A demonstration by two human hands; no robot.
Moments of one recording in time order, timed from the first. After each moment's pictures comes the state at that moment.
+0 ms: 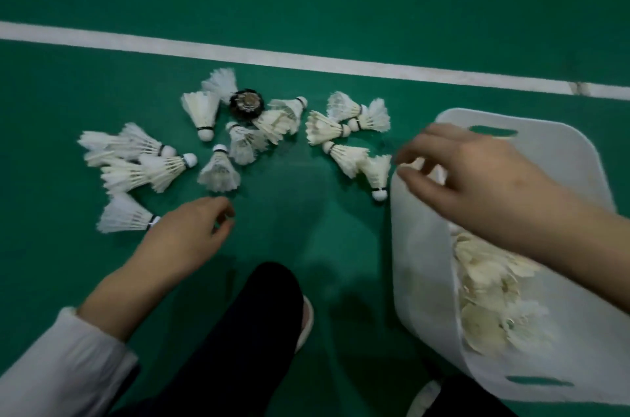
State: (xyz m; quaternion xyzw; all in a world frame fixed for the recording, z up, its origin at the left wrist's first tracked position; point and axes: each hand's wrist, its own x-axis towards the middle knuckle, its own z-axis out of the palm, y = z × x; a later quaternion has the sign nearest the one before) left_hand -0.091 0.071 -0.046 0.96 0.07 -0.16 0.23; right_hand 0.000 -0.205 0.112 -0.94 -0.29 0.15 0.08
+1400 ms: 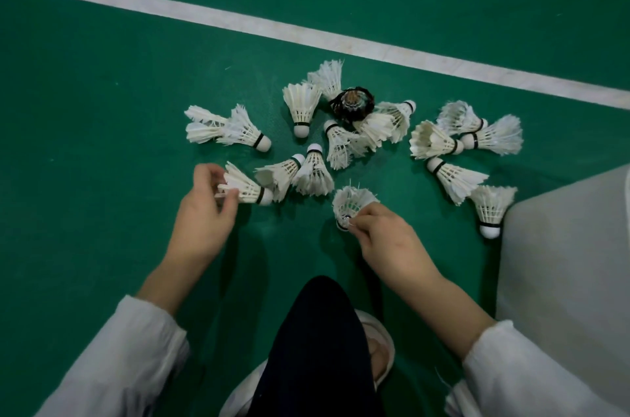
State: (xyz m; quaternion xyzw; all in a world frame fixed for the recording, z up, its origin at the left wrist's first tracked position) left_hand -0.105 0.164 -0.093 0.87 0.32 0.04 0.38; right_hand -0.021 -0.059 -0.075 -0.91 -0.23 0.28 0.18
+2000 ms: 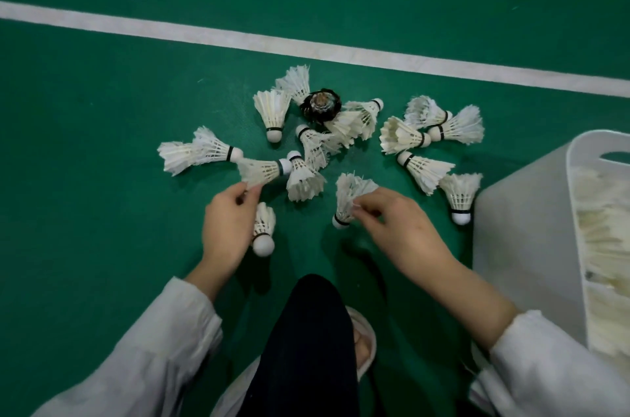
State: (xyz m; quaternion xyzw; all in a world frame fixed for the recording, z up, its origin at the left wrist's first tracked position) left_hand -0.073 0.112 -0.110 0.82 0.40 0.01 0.42; right_hand -0.003 -0.097 -0.049 -0.91 -0.21 0.22 0.28
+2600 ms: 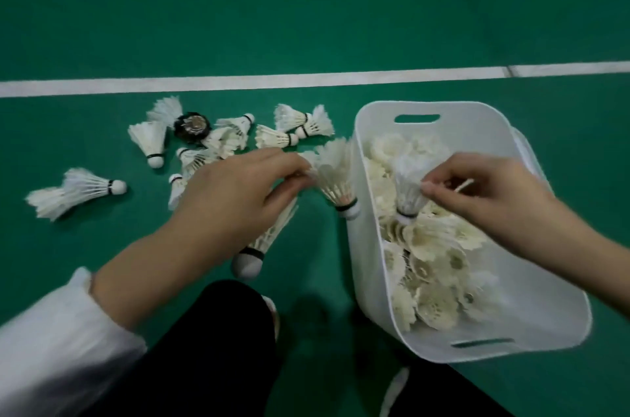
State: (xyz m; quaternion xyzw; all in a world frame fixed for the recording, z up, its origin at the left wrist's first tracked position) left_hand -0.049 -0.056 0.061 0.95 -0.17 0.07 0.25; right_hand -0.031 -0.321 0.099 -0.94 -0.08 0.14 0.31
